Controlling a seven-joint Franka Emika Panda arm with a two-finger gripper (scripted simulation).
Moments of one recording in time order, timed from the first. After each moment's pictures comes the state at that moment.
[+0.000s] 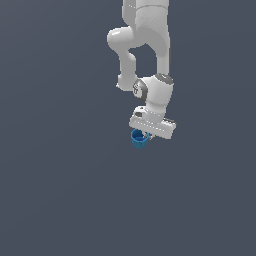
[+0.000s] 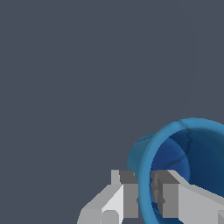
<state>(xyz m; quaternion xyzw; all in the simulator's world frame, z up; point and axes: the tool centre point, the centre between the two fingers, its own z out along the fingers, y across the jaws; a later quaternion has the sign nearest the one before) -0.058 0.097 0.079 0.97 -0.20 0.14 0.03</state>
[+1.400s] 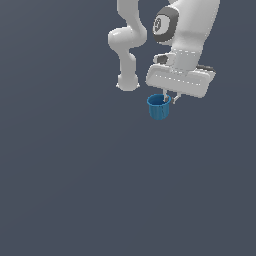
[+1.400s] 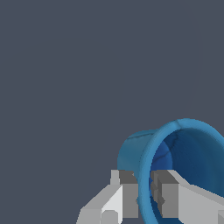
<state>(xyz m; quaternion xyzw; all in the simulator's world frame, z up) -0.078 0.154 0.294 0.97 -0.20 0.14 0.03</state>
